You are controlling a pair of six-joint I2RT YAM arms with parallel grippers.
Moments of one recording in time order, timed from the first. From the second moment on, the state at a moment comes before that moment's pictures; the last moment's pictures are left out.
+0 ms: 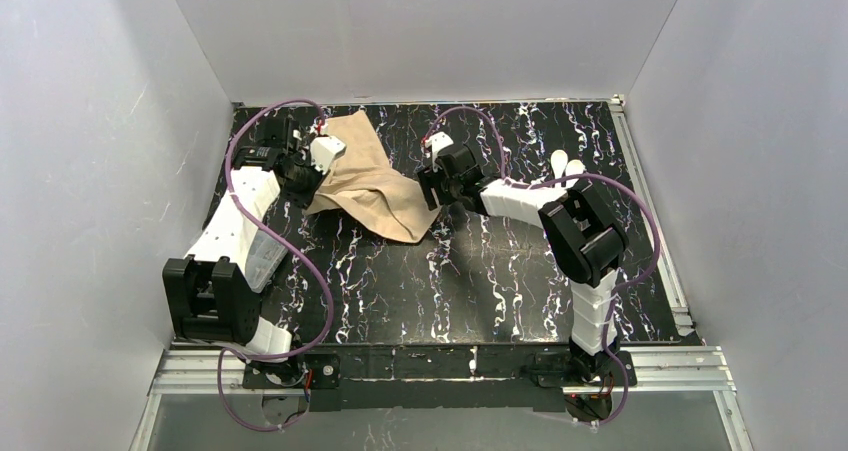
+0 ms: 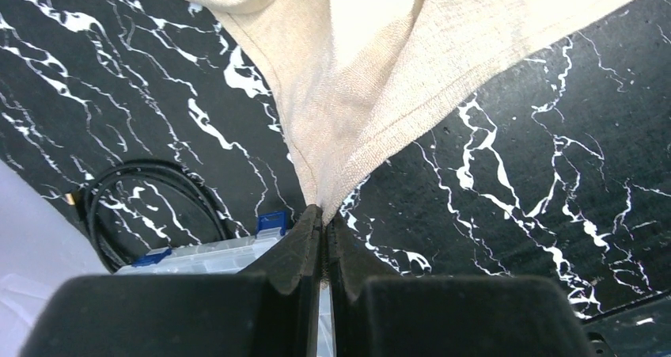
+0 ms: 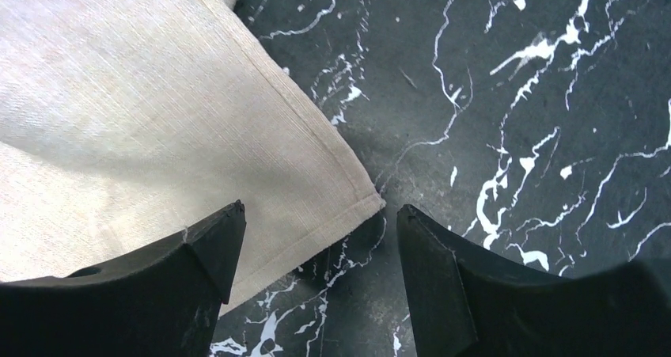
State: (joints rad) left arm -0.09 1.49 1.31 -0.93 0.12 0.58; right arm 0.68 1.98 1.29 0.01 0.06 0.07
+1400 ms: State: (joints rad) left arm -0.09 1.45 1.27 -0.97 0.16 0.60; right arm 0.61 2.02 1.31 -0.07 -0.12 0.21
